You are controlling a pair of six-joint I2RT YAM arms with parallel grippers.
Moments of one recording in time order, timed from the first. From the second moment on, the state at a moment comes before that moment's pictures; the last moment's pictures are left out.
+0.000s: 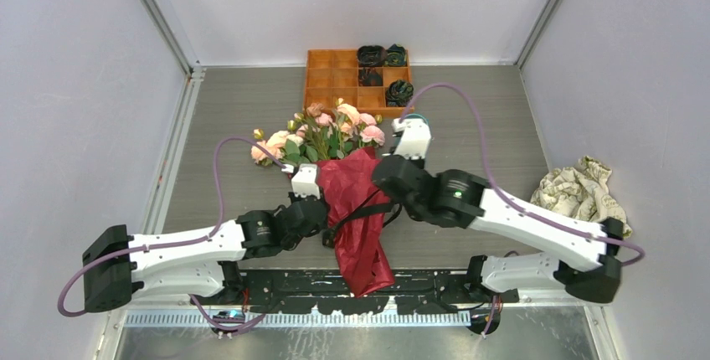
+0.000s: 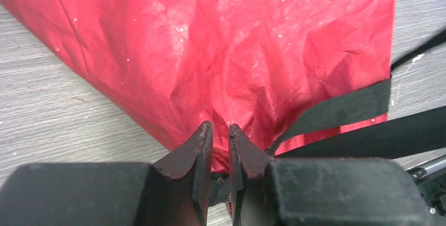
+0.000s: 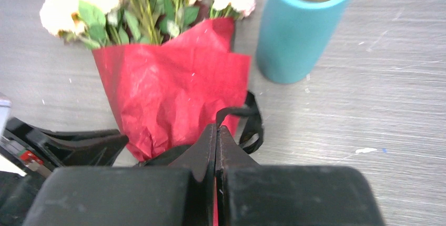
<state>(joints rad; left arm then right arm) -1.18 1.06 0.59 -0.21 -0.63 -0.78 1.16 1.11 1.23 -0.91 0.80 0.81</state>
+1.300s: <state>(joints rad) -1.18 1.20 0.84 -0.29 -0.37 -0.53 1.16 0.65 1.32 -1.51 1.26 1.16</state>
